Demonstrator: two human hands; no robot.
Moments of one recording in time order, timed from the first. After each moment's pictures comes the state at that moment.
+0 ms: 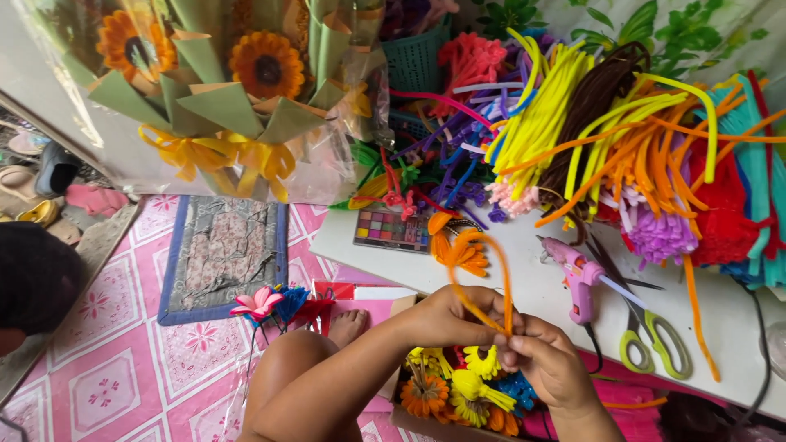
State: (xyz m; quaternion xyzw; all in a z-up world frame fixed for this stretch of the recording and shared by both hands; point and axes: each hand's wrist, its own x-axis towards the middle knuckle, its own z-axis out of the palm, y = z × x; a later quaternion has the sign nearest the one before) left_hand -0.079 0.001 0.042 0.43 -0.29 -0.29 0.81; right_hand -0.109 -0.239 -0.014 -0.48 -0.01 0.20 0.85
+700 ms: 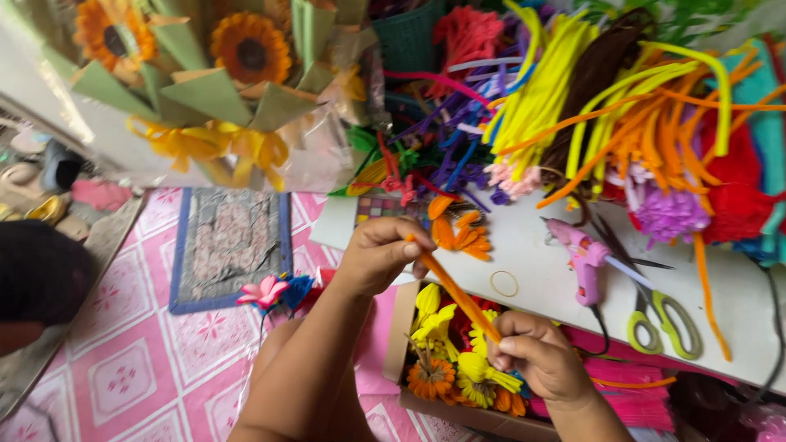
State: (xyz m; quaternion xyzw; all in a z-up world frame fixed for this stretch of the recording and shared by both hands) left_hand -0.051 0.075 0.061 0.36 -0.30 -0.05 0.88; right_hand -0.124 -0.218 0.012 -0.50 -0.09 0.26 0.82
